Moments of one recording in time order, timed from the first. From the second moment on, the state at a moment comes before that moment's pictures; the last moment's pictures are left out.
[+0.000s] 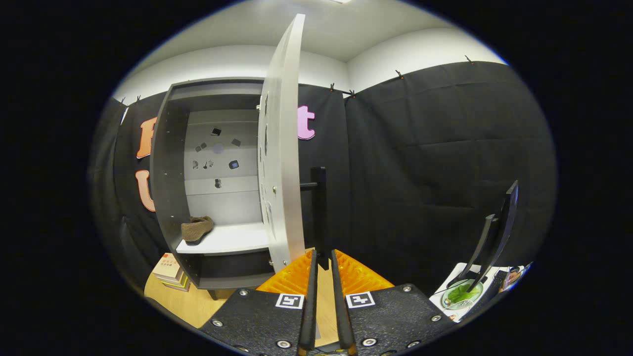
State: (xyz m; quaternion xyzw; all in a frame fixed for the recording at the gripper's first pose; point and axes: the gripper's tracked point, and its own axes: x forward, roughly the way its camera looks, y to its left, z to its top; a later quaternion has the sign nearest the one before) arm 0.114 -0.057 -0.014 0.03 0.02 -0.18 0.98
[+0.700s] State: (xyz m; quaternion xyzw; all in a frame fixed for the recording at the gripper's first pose) arm 0.101 -0.038 -0.019 0.04 0.03 -0.17 0.99
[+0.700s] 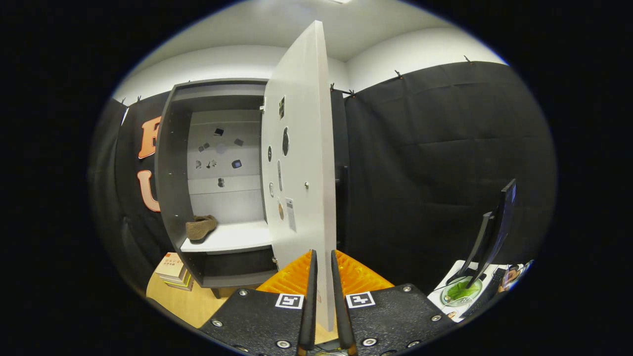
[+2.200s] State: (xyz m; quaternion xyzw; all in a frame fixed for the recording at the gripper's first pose) arm 0.192 0.192 -0.391 0.05 0.36 0.07 0.93
